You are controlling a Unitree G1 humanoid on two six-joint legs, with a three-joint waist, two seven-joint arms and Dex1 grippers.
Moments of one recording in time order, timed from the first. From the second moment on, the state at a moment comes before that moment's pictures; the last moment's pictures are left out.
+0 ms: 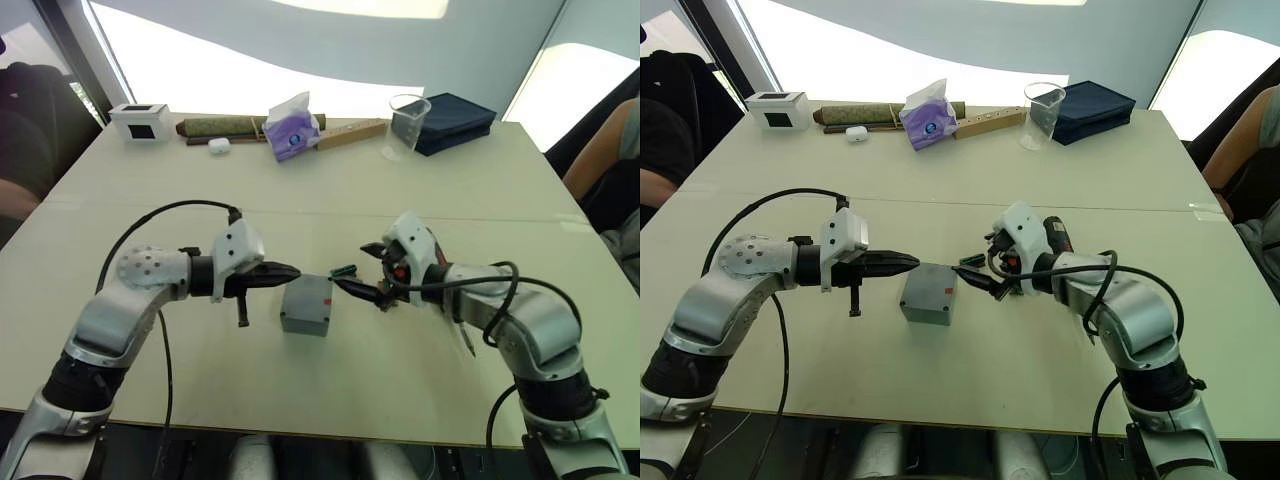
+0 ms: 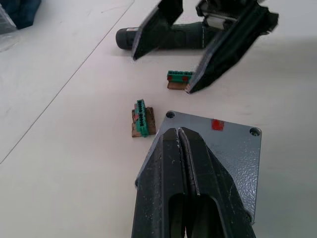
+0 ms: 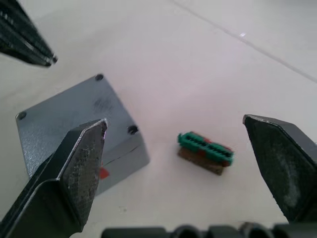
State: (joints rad) left arm -0.44 0.71 -0.10 -0.30 -0.38 0.45 -1.06; right arm -0.50 -0.53 0.05 -0.47 0.49 1.08 0.57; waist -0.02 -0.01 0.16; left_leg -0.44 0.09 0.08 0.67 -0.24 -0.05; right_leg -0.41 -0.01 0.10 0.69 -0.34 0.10
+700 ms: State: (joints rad) left arm -0.46 0.59 -0.15 -0.35 -0.42 0.41 -1.06; right arm -1.00 -1.00 0.47 0.05 0.79 1.61 0.48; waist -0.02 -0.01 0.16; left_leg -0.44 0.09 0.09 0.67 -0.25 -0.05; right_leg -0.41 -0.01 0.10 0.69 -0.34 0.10
